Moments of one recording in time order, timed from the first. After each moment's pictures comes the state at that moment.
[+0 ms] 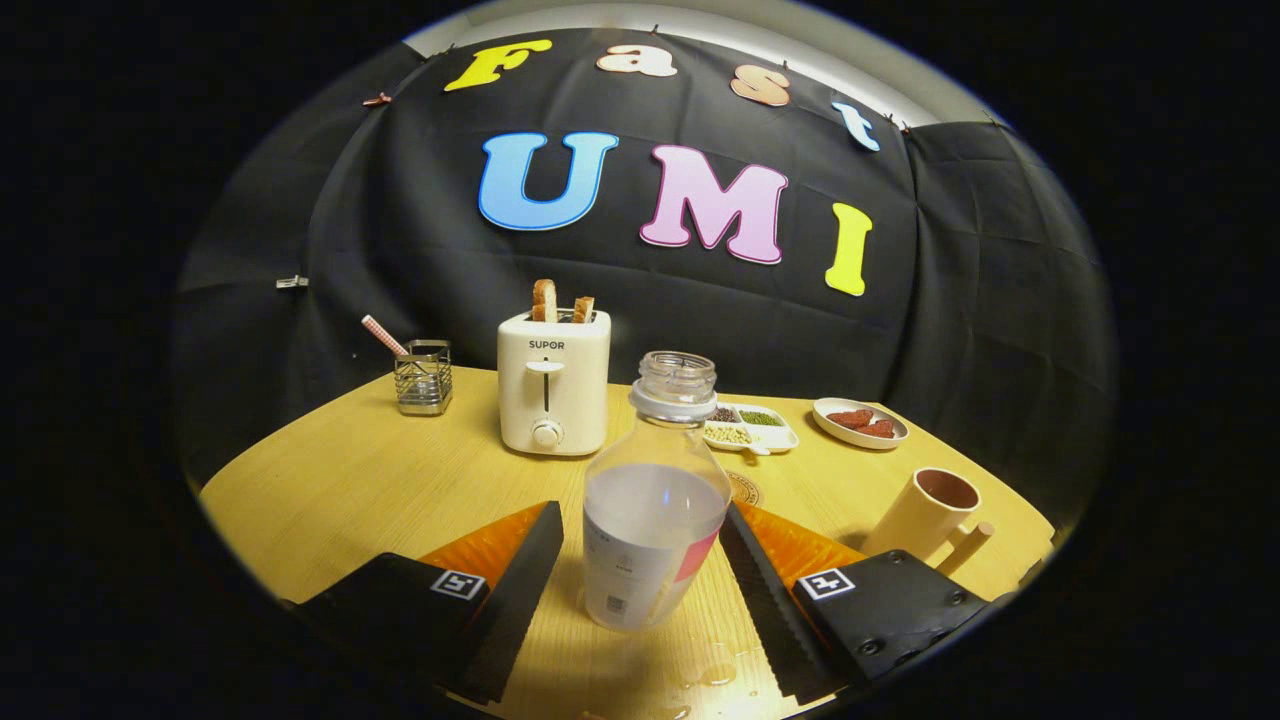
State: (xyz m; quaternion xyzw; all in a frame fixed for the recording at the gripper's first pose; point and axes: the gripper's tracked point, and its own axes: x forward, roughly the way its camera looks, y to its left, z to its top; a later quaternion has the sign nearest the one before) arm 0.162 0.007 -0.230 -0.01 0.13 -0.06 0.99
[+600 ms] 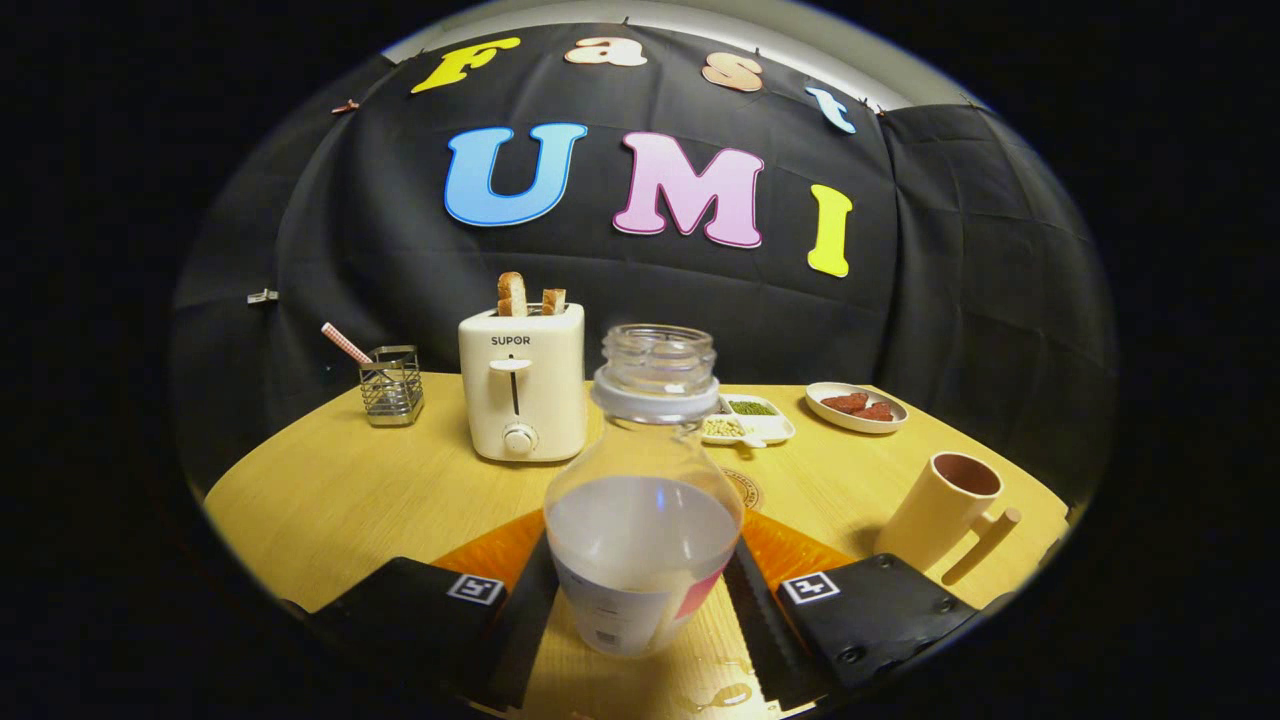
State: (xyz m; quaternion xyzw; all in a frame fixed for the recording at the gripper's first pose) arm 0.185 -0.002 -0.243 0.01 0.13 -0.08 0.99
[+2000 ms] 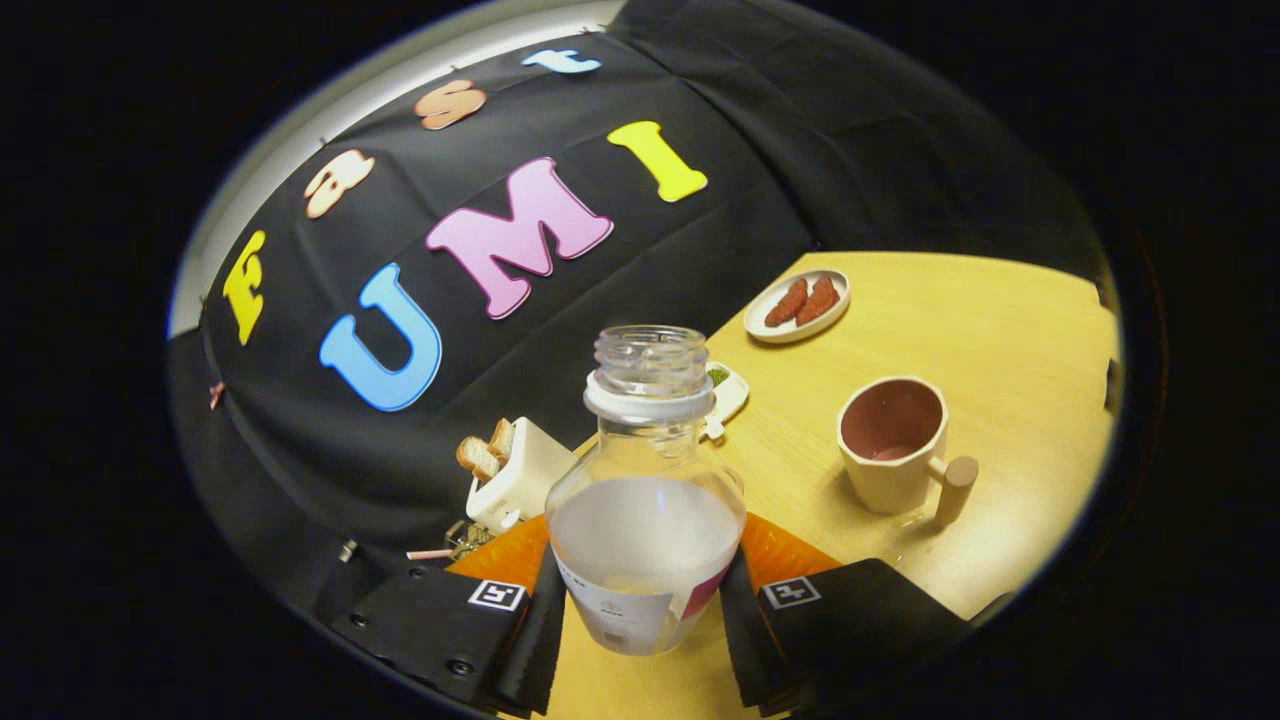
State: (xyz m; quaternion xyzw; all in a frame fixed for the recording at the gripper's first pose) arm 0.156 -0.114 -0.173 0.43 0.16 -0.12 0.88
